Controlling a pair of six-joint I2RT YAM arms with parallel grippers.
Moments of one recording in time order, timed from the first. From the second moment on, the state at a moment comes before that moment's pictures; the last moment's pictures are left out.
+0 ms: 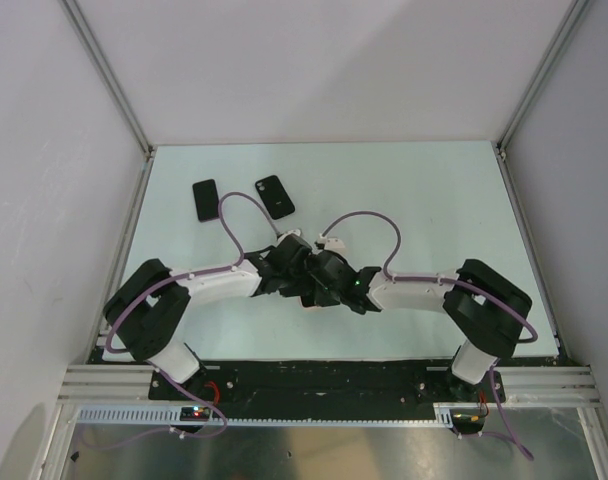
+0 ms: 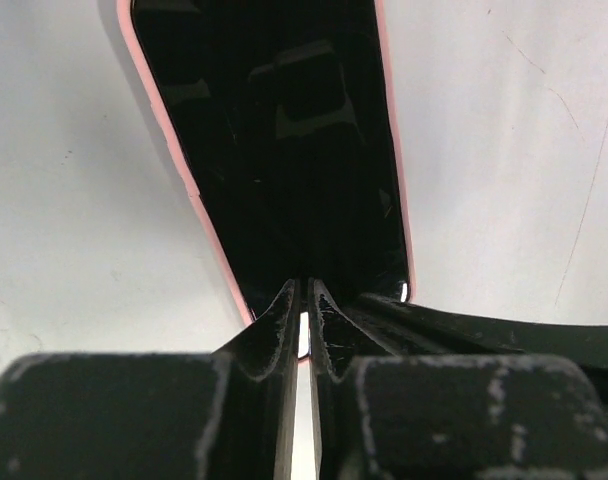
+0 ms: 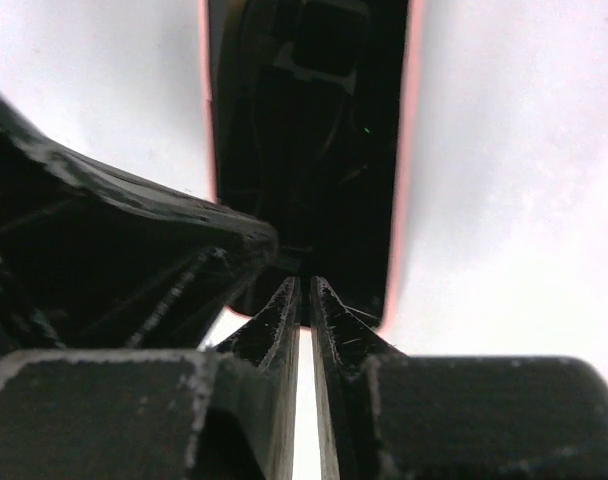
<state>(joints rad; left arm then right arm) -0.81 1.58 0.83 -0.26 -0.07 -0.84 1.01 1.69 0.90 -0.11 0.23 0.78</state>
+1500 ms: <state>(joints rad) -0.54 1.27 0.75 -0.41 -0.10 -0.74 1.06 1.96 1.26 -0.35 0.42 0.60</state>
